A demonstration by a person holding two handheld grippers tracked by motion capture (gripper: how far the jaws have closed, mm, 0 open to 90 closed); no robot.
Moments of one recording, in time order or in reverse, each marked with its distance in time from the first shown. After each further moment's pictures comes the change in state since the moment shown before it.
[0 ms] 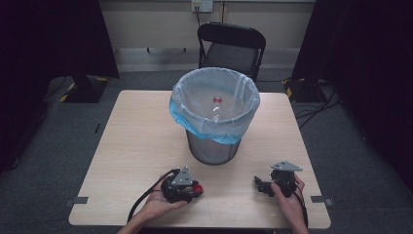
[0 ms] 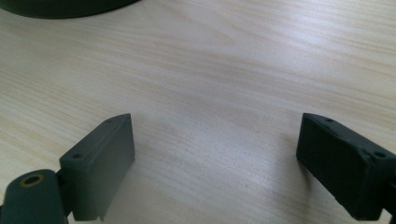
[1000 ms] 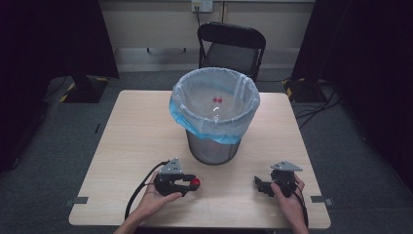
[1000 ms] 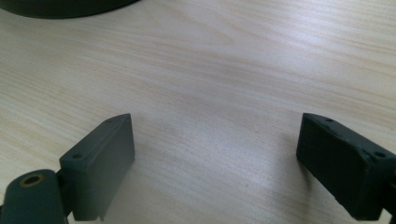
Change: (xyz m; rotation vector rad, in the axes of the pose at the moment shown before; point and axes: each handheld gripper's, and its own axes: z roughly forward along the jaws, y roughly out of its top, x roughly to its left) left arm 0.017 0.003 -0.024 -0.165 -0.081 -0.158; right arm 0.000 0.000 0.000 0.000 0.000 0.000
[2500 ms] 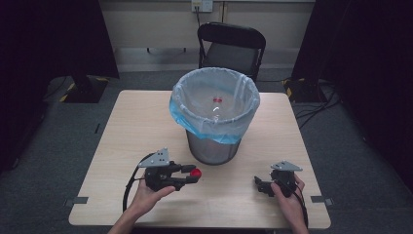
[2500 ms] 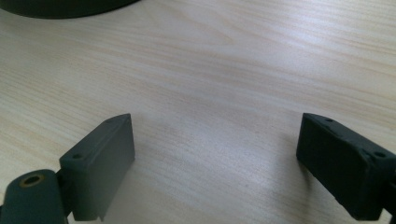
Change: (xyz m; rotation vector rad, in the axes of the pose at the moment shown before) left arm -0.021 0.045 -0.049 -0.217 -0.080 0.015; right arm 0.000 0.000 0.000 0.000 0.000 0.000
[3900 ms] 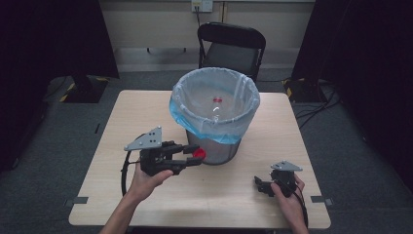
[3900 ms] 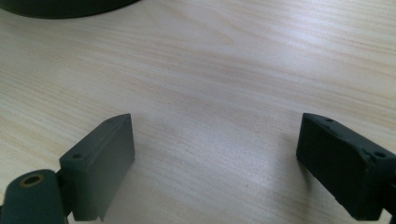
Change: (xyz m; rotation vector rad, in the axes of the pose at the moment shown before) left arm -0.012 0.074 -0.023 -0.173 -0.060 0.082; right arm 0.000 0.000 0.000 0.000 0.000 0.000
